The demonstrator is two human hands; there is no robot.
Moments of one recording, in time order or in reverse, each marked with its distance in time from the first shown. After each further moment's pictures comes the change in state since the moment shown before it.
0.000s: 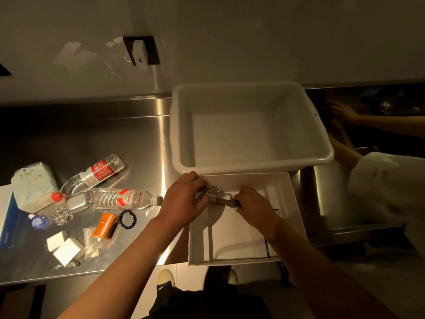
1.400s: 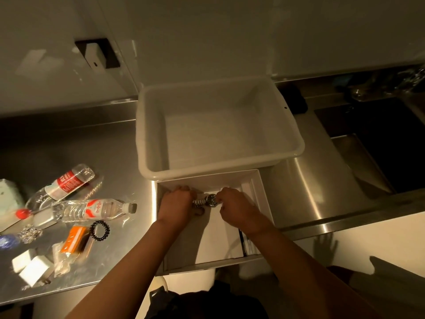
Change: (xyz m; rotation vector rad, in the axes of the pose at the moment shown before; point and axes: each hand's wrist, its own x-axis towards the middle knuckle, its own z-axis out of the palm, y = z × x) left_hand 0.028 0.020 0.077 0.368 -0.325 -0.130; right_hand -0.025 0.018 -0.012 0.373 0.047 0.056
